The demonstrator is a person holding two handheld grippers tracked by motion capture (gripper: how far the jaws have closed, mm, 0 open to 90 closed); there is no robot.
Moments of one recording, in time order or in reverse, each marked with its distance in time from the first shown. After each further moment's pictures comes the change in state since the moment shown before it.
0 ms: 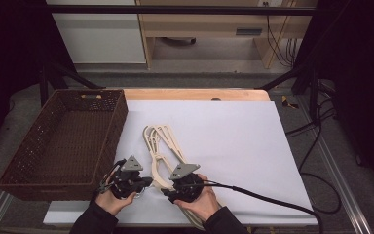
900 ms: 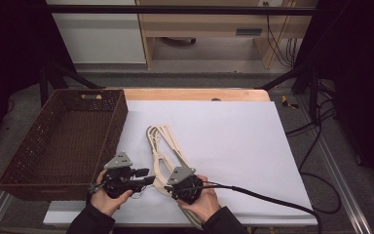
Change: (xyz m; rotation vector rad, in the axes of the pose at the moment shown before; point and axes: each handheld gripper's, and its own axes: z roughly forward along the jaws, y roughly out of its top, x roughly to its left) left arm 0.005 0.002 -0.035 -0.285 -0.093 -0.078; right arm 0.006 0.003 -0.007 0.034 -0.053 -0.128
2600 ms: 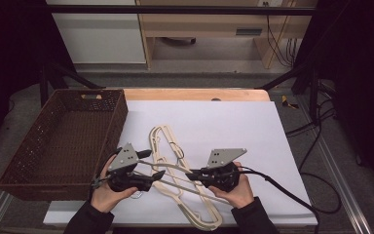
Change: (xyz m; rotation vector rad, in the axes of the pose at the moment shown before) left arm -0.024 0.033 0.016 -0.033 0.031 0.303; right arm -0.052 -0.001 -0.100 -0.225 0.210 0.035
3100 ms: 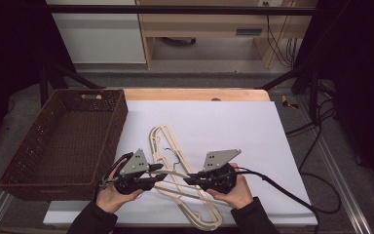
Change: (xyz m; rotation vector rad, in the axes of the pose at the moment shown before) left arm -0.007 -0.004 0.008 0.094 -0.052 0.059; right arm 0.002 -0.001 0.007 0.051 0.049 -0.017
